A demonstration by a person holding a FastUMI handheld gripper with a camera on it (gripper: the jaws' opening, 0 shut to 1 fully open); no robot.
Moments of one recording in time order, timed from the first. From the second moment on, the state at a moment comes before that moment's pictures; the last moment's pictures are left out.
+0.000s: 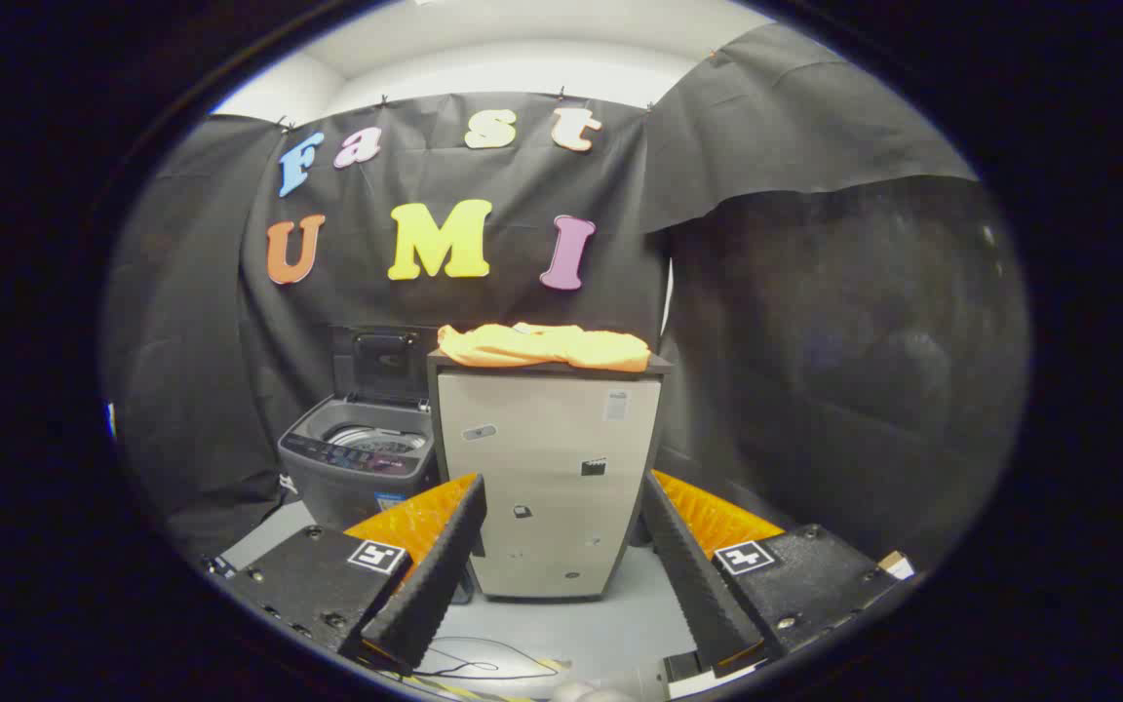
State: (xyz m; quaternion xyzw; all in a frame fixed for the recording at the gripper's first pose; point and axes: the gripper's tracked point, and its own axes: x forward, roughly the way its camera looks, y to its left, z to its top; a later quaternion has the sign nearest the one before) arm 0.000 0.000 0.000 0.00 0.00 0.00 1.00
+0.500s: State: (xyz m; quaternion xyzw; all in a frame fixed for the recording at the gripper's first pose) arm 0.000 -0.006 -0.004 0.00 0.00 -0.01 1.00
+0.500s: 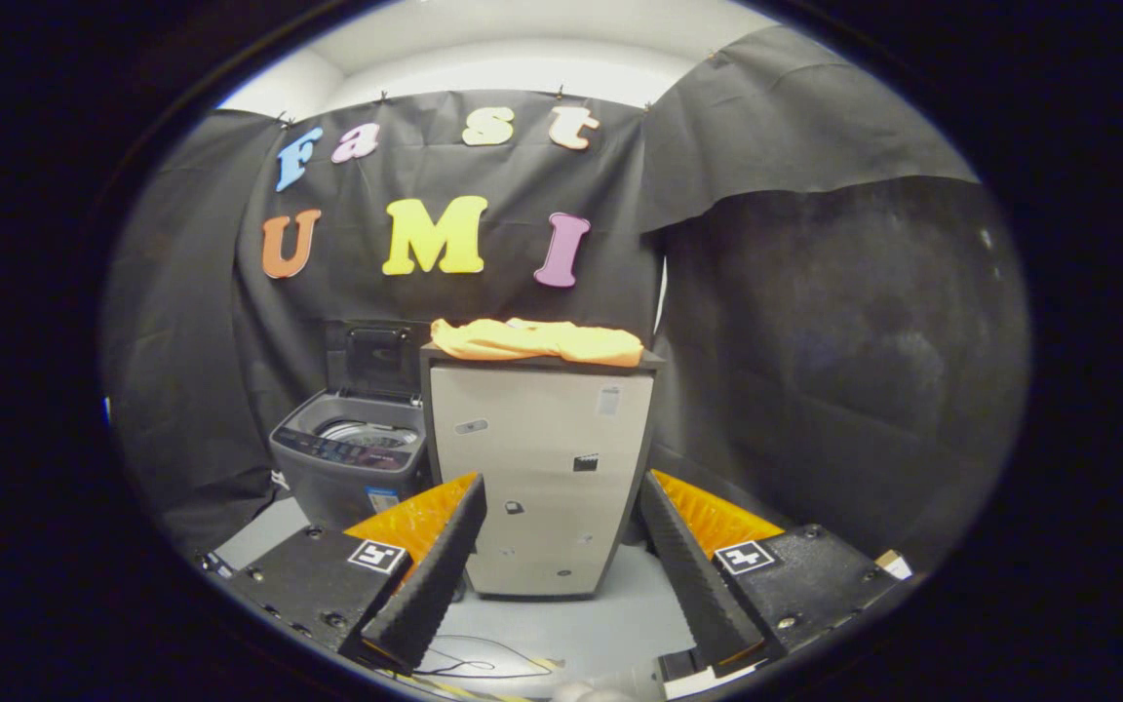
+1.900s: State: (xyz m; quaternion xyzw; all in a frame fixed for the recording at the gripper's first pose) arm 0.156 -0.014 0.202 0.00 -0.05 0.00 1.00
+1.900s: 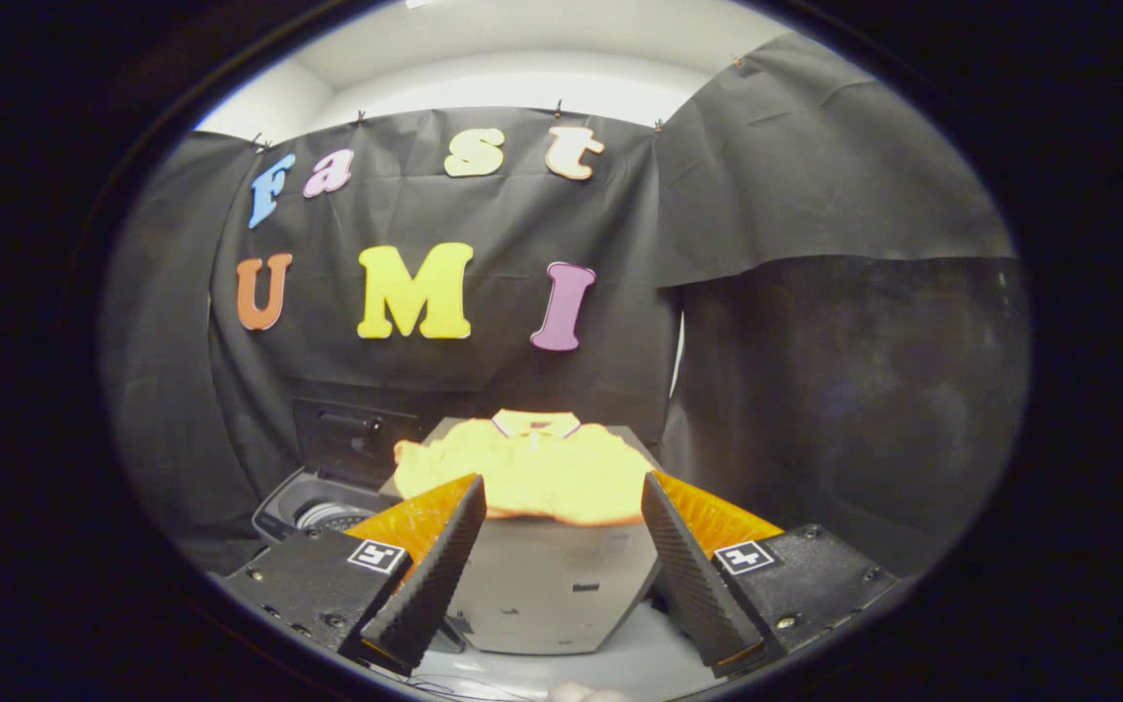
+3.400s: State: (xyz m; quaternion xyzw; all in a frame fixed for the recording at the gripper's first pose) arm 0.485 0.039 0.170 -0.01 0.26 0.08 0.96
